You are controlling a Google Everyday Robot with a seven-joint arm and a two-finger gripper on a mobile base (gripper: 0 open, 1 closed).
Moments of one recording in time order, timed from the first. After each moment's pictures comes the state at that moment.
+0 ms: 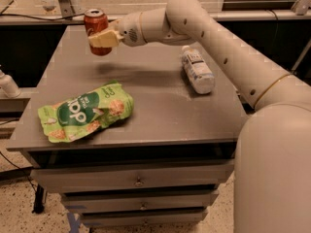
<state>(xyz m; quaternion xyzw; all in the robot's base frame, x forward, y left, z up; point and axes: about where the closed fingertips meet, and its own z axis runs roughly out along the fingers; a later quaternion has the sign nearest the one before) 0.720 0.156 0.927 -0.48 0.62 0.40 0.47</state>
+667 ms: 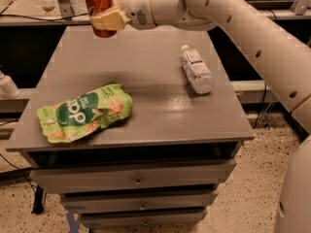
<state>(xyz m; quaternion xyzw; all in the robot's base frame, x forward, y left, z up) 0.681 0.127 1.001 -0.50 0.60 0.35 0.53</state>
